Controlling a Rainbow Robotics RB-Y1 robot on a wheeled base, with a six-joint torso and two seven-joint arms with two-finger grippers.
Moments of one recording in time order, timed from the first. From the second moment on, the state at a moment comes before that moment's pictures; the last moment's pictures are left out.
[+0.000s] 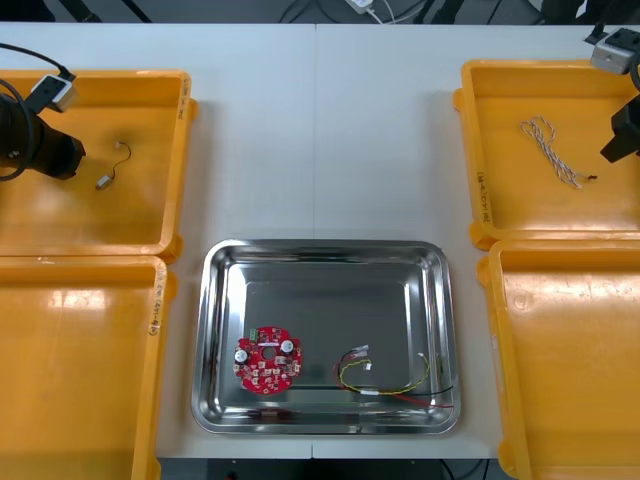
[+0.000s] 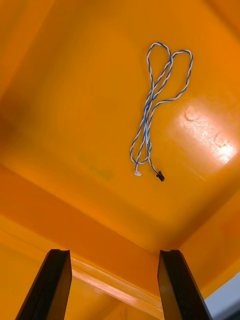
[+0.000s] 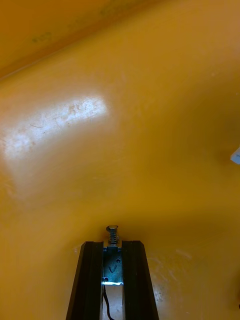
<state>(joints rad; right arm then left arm) -0.83 -0.82 -0.04 -1.51 -0.74 1.92 2.04 -0.80 0.85 -0.23 -1.00 0.86 1.10 -1.96</state>
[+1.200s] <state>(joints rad) -1.02 -0.73 0.00 -1.06 -0.62 1.60 2.17 -0.80 0.92 -0.14 -1.22 0.89 1.48 -1.96</state>
